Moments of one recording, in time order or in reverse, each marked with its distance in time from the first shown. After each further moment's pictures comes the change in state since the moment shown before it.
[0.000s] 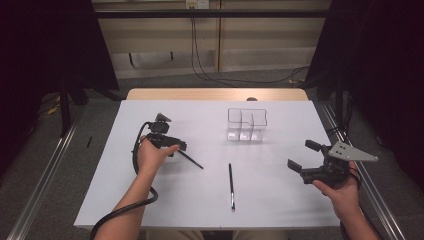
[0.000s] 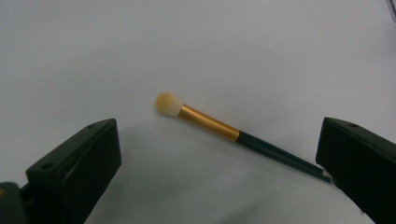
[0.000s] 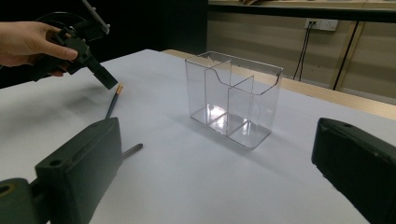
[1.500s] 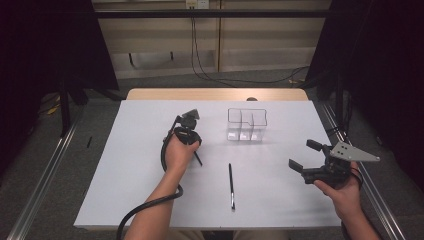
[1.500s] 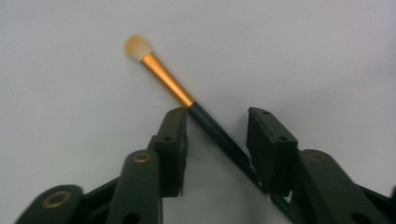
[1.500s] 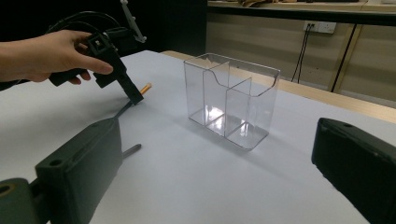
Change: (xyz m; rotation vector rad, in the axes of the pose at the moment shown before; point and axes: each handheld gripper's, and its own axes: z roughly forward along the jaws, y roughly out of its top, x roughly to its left) left arm -0.070 0.032 0.034 0.098 0.189 0.090; right arm -0.001 0.001 -0.002 -0.005 -0.005 -0.006
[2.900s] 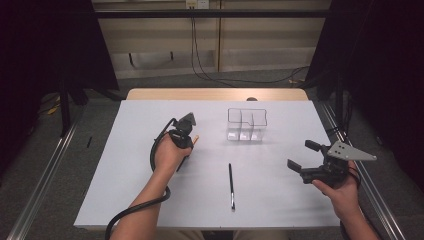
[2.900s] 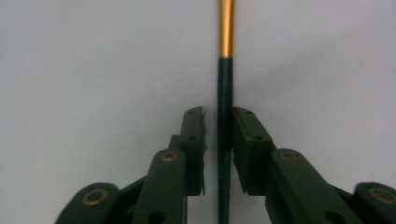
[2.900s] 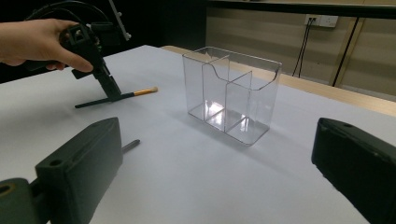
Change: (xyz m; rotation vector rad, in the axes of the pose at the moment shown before) left arm 0.013 -0.016 -0.013 0.167 -0.056 0.111; right arm -0.001 -0.003 0.004 0.018 0.001 0.004
